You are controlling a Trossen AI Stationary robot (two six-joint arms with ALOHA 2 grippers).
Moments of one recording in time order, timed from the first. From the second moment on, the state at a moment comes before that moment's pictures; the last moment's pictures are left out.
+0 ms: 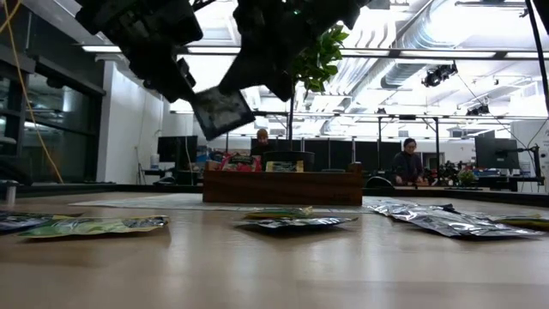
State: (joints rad) left arm 0.08 1.15 0.75 -0.34 0.23 -0.01; right arm -0.02 1.88 1.46 -0.25 -0.11 0.29
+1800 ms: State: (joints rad) left arm 0.08 0.78 0.45 -0.04 0.11 -0.14; right arm -0.27 1.32 0.59 0.36 0.05 0.28
